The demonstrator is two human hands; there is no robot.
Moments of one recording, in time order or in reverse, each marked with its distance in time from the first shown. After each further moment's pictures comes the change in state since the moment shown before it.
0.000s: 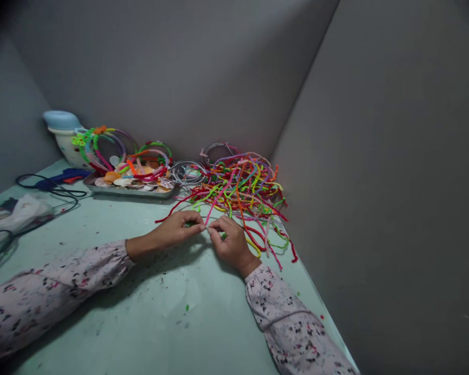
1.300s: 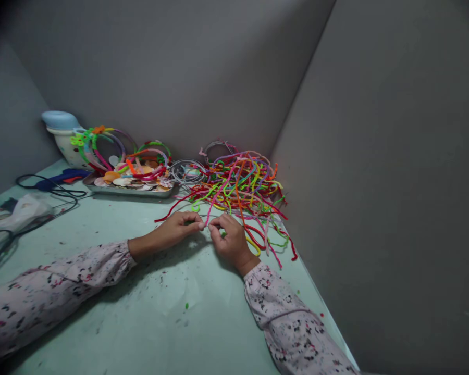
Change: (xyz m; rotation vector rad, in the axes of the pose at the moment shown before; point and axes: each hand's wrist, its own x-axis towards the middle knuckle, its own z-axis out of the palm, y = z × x) left_hand -0.003 0.001 0.002 -0.211 -0.030 -0.054; right_hand 0.001 -0.002 -0.001 -0.078 0.040 -0.004
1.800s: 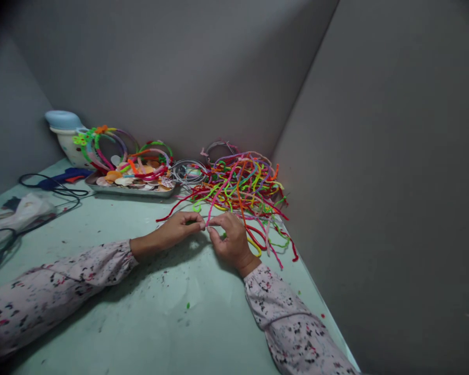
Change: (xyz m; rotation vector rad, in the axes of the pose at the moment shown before) left_hand 0.002 -0.007 0.003 -0.065 0.022 -0.053; right_hand 0.000 0.001 0.002 -0.054 0.097 -0.186
